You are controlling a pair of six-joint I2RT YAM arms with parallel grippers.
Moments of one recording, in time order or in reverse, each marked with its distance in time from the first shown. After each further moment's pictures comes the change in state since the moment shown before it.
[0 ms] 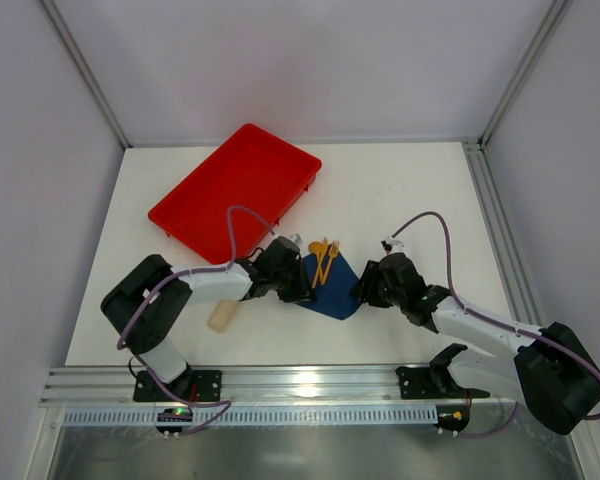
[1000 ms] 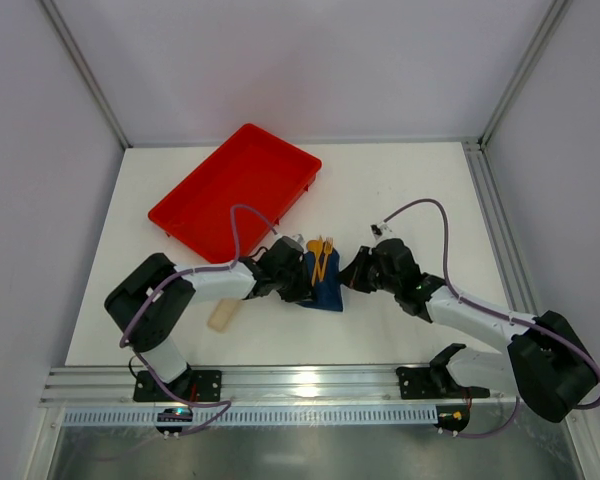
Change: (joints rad) left arm -0.015 0.020 0.030 -0.031 -0.033 0.001; right arm 0.000 0.069 0.095 0.142 -0.151 0.064
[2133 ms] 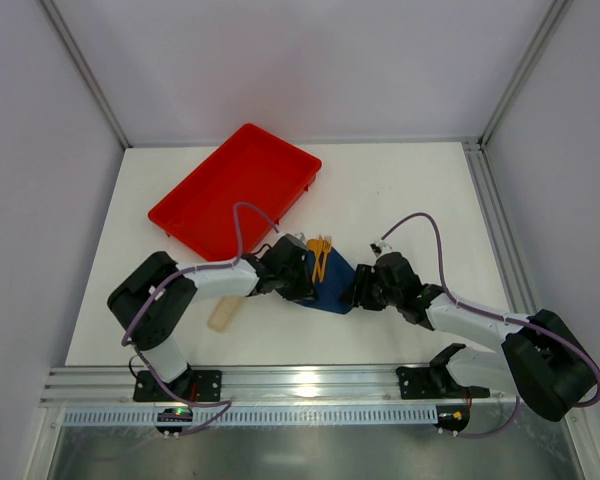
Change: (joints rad) left arm -0.005 0.016 0.039 -0.047 -0.010 -0.002; right arm 0.000 0.013 -0.100 -0.061 -0.019 -0.084
